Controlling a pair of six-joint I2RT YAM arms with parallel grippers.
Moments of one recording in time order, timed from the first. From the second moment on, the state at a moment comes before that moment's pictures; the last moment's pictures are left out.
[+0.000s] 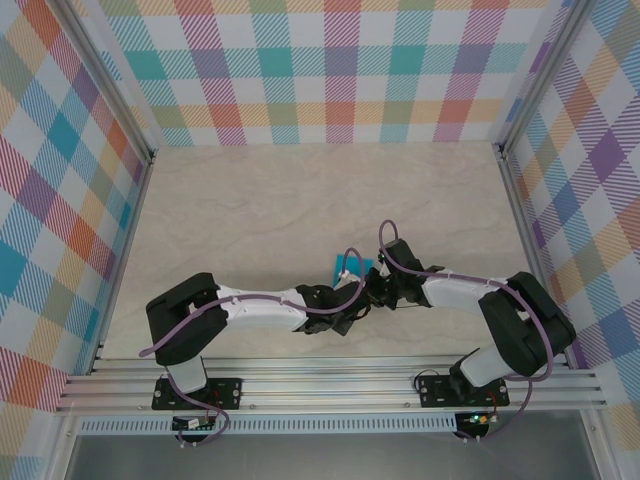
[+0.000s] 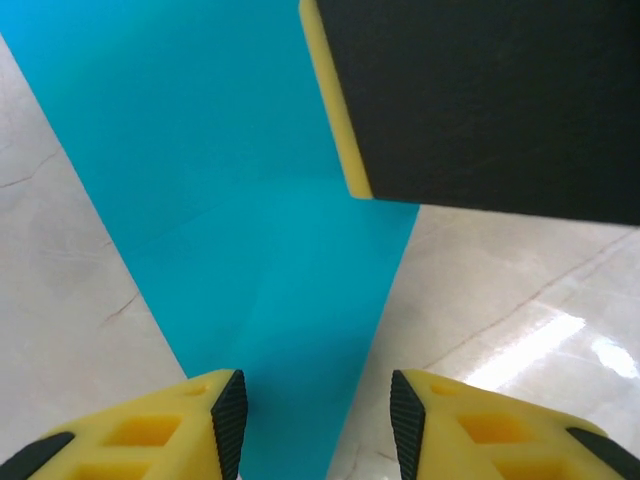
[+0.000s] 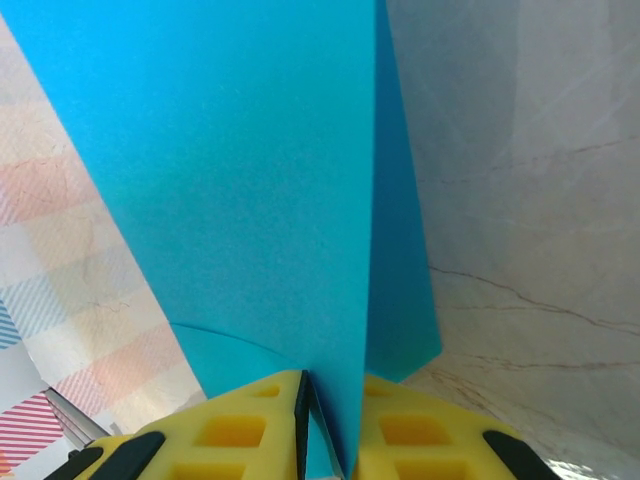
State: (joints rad) left arm -1.17 1.75 1.00 -0.37 -0.32 -0.49; right arm 0.58 1.48 0.59 -0.08 -0.41 1.02
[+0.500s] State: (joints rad) left arm -1.17 1.75 0.94 -0.33 -0.37 -0.51; right arm 0.58 1.48 0.63 -0.11 -0.44 1.02
